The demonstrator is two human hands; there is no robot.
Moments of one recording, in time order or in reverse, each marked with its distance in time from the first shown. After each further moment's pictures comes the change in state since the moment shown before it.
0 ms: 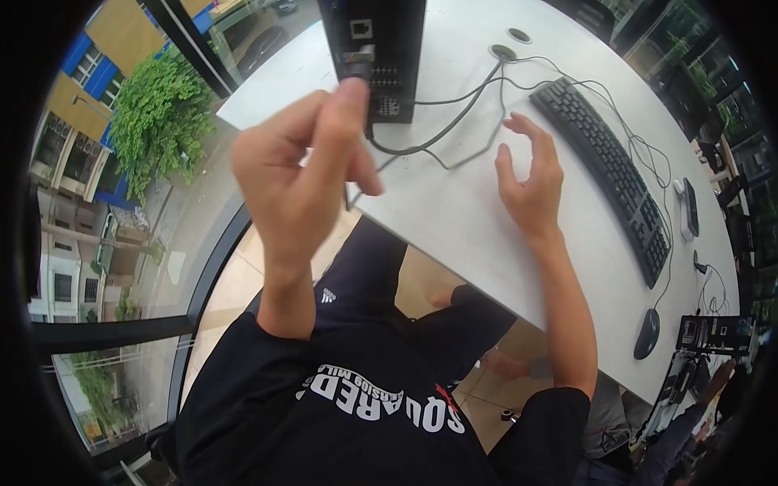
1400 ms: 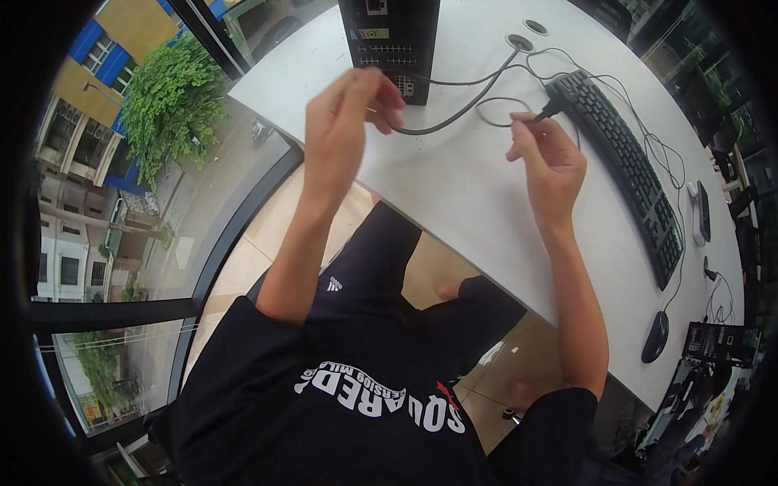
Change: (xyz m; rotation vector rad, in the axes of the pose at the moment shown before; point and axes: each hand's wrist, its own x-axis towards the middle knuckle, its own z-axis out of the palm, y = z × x) left_hand -0.005 -0.083 0.000 -0.135 -0.046 -0.237; right_hand -0.003 -0.014 0.001 0.696 0.020 0.405
